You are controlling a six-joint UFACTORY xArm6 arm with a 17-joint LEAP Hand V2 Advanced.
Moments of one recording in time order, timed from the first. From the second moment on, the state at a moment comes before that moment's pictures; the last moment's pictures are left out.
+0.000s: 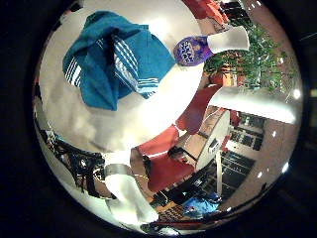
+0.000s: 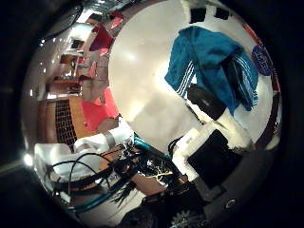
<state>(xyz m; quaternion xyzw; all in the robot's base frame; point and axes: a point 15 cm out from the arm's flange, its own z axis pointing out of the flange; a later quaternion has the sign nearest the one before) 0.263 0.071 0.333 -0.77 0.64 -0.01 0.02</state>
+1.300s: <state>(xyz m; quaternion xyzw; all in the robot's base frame) 0.281 -0.239 0.341 -0.39 0.80 -0.08 0.46</state>
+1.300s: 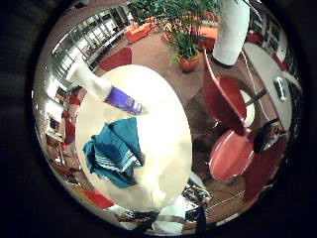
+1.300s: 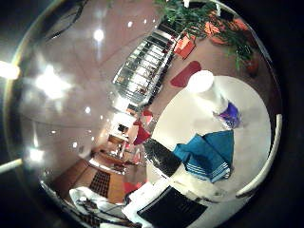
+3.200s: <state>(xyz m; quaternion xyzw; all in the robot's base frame) 0.434 -0.193 0.239 -0.38 0.74 0.05 0.55</state>
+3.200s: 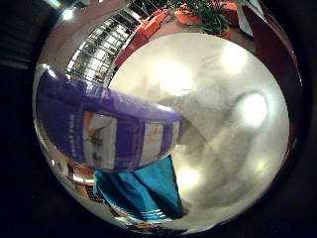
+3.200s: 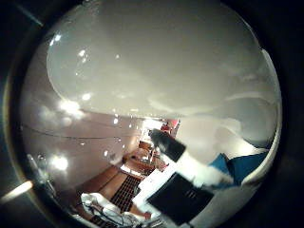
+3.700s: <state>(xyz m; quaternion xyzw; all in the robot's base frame) 0.459 -0.130 0.244 -0.42 0.72 0.10 0.54</state>
